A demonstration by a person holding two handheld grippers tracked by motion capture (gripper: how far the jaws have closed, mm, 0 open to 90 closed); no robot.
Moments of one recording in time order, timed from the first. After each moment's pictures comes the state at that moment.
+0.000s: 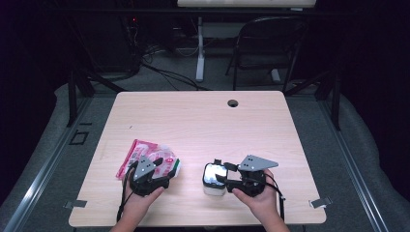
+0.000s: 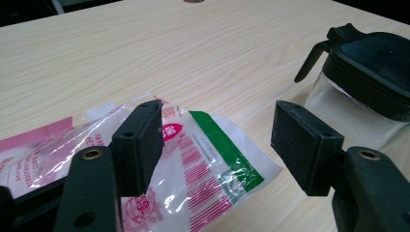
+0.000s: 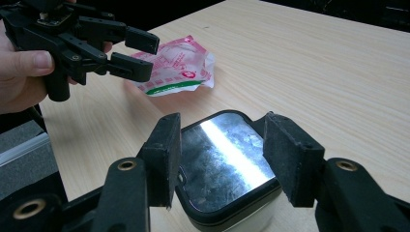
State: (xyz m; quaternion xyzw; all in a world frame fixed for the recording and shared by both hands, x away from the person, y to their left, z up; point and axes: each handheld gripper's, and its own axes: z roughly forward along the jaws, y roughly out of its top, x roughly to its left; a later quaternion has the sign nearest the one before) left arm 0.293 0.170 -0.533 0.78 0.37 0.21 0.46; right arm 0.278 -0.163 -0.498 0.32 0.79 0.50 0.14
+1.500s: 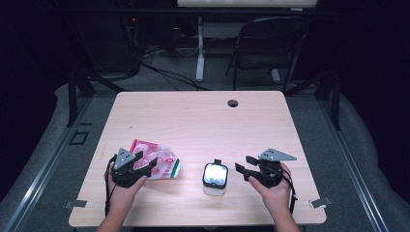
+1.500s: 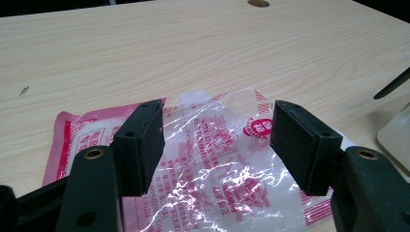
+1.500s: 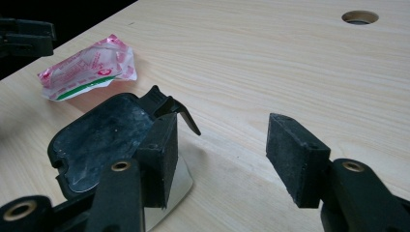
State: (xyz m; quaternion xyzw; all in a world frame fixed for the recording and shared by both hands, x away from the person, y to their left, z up) left arm 0.314 0.221 -0.534 0.73 0.45 0.23 0.45; right arm 0.299 -0.212 -0.512 0.44 0.74 0.47 0.16
